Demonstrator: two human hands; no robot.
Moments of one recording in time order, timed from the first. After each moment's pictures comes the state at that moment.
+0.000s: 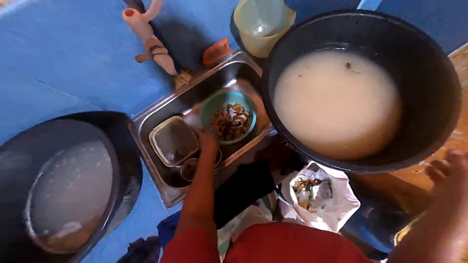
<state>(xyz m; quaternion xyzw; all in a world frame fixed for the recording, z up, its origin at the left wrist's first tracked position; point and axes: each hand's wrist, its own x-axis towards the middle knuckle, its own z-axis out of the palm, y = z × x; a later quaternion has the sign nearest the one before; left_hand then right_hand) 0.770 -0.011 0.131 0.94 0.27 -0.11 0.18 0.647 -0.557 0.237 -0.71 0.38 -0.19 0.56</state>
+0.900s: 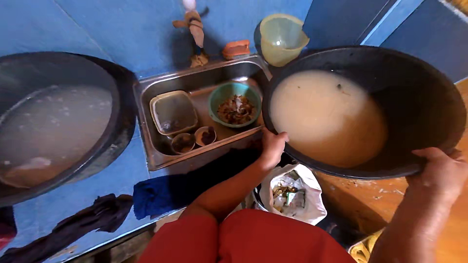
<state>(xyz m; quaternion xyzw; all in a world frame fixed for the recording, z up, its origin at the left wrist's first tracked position) 0.687 -0.240 0.226 0.55 0.26 0.00 0.79 0.681 -0.517 0.321 -0.73 0.26 -0.24 0.58</state>
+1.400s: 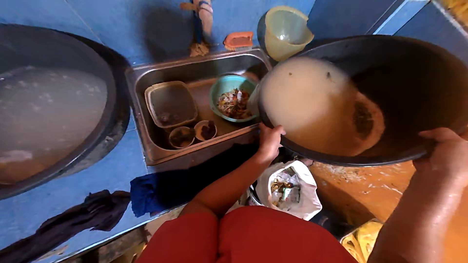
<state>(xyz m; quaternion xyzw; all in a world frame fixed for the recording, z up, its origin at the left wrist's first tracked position) 0.687 -0.213 0.219 0.48 0.29 -0.01 0.83 0.691 -0.474 0.358 -0.74 0.19 -0.26 0.60</state>
